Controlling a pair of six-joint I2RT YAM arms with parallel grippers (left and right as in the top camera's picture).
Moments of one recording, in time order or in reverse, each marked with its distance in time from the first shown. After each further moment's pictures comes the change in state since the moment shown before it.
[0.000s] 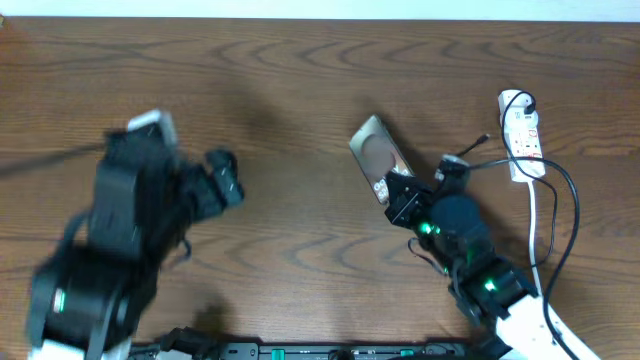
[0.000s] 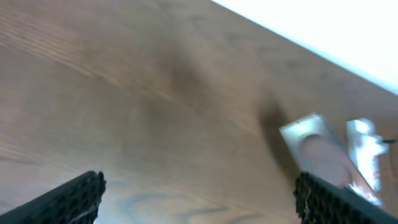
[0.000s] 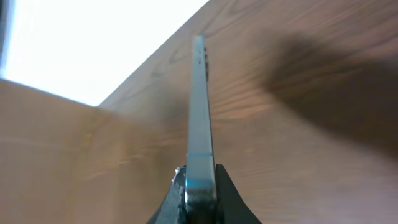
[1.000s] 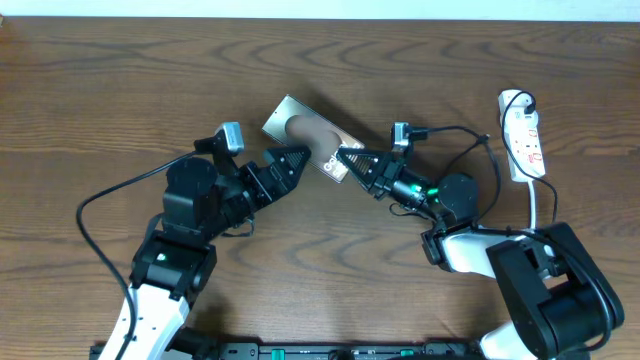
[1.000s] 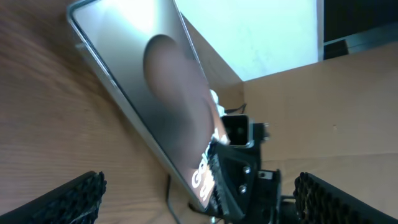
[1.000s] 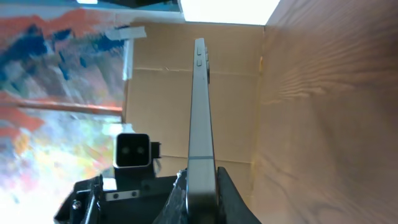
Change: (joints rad) left arm 0.000 0.028 -0.672 1.055 0.565 -0.432; right arm -0.166 0.770 -0.023 1.375 -0.764 0.666
